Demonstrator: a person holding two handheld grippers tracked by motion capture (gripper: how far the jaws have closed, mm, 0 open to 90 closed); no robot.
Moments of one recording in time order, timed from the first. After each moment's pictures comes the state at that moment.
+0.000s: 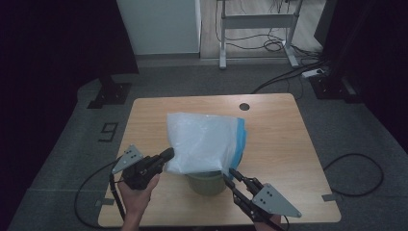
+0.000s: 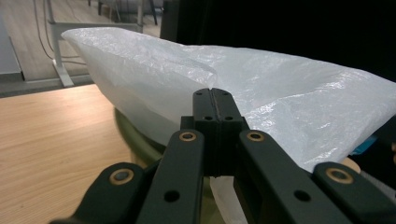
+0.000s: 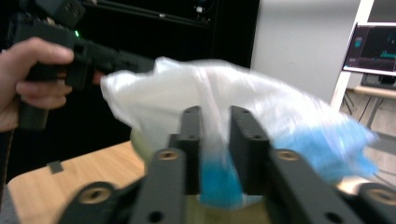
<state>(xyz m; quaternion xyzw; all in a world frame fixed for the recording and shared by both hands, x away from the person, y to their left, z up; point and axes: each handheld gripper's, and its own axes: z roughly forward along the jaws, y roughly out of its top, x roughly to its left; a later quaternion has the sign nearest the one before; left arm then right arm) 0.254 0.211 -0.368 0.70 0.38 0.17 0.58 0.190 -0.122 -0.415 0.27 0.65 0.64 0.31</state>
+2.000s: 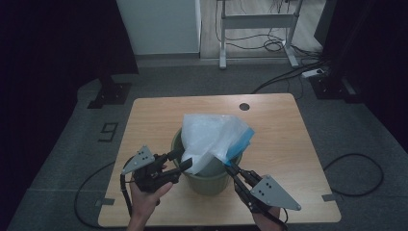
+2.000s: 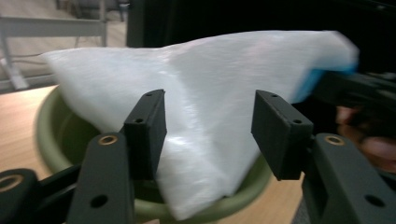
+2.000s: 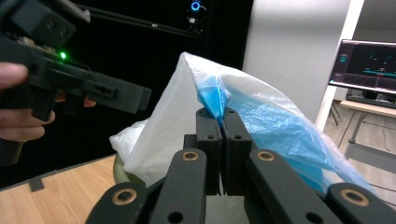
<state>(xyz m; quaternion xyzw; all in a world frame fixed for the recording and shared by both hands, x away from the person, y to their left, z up) 0.248 0.179 -0.361 0.73 0.33 0.12 0.59 0.203 -0.114 -0.387 0.26 0.64 0.64 0.34</state>
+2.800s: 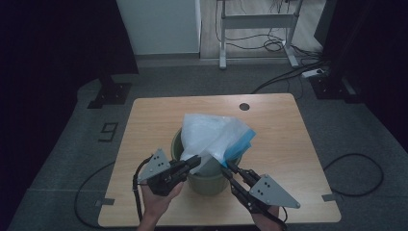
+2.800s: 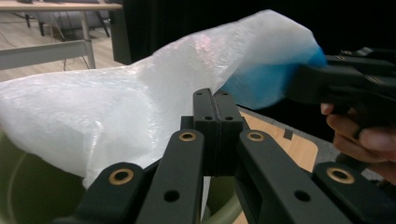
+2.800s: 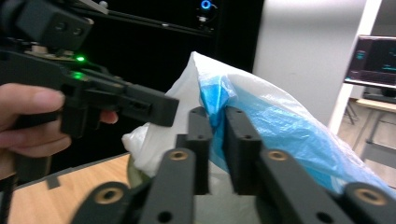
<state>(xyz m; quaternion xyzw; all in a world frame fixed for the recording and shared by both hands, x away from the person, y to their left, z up) 0.245 0.157 -0.365 0.74 0.27 0.15 0.60 0.202 -0.114 -0.386 0.24 0.65 0.65 0.32</state>
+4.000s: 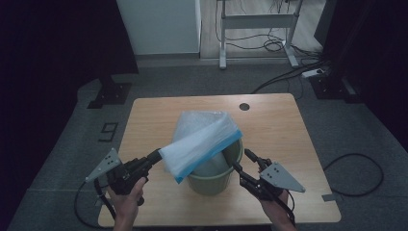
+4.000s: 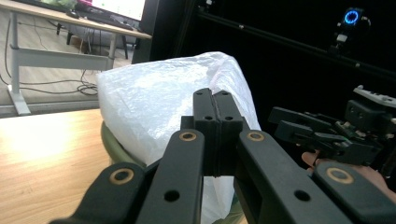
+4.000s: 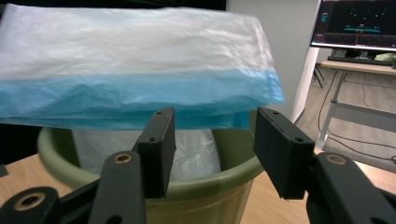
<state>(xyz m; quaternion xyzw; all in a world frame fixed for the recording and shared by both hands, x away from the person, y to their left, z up) 0.243 0.242 -0.367 0.65 0.34 0.13 0.67 0.238 -0.143 -0.408 0.33 0.65 0.60 0.33</state>
